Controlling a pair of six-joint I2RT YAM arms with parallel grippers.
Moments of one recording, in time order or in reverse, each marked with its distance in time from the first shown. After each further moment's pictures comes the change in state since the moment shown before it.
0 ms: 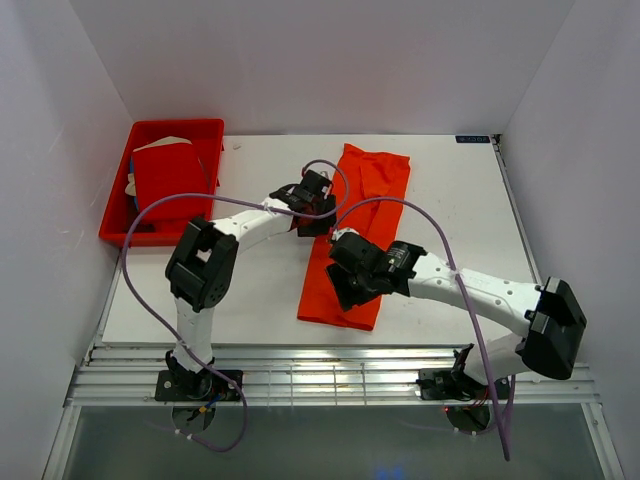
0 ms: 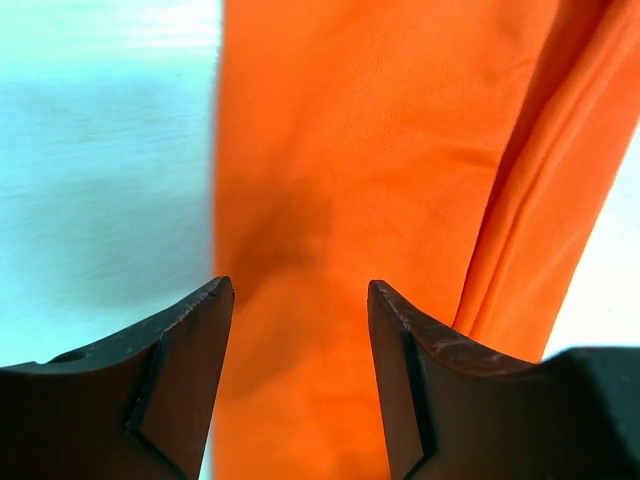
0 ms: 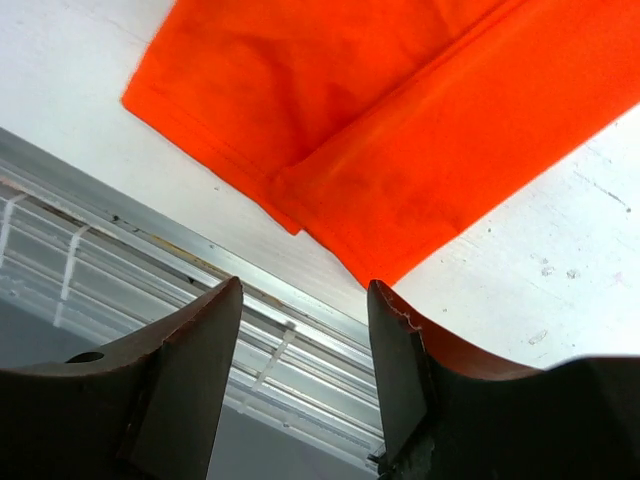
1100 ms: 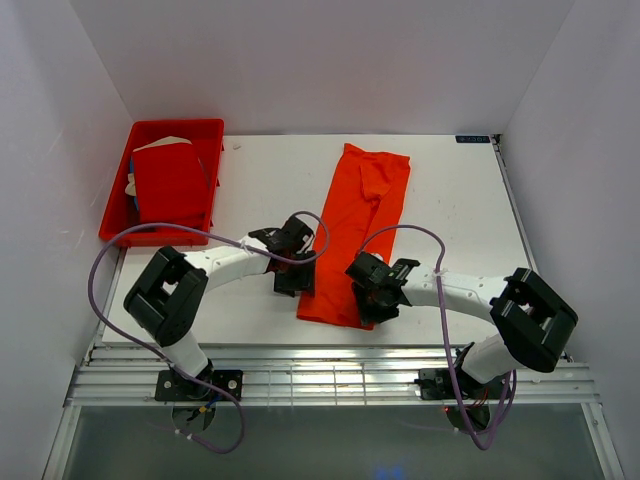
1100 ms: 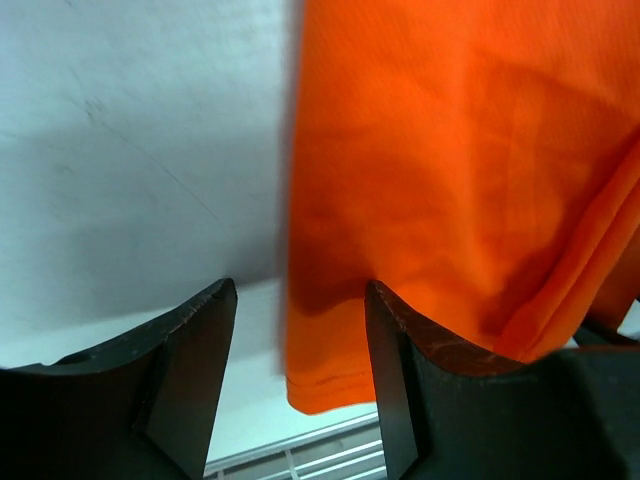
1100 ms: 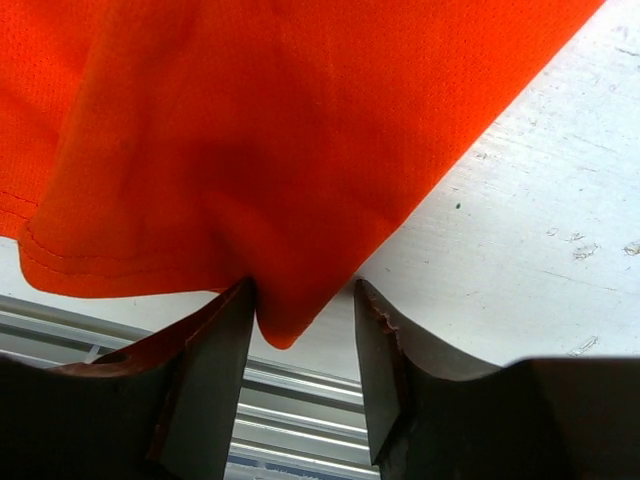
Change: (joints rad) left arm -0.052 -0.338 -0.486 -0.106 0.108 -0.035; right arm -0.117 0.056 -0.337 0.196 -0.037 0.135
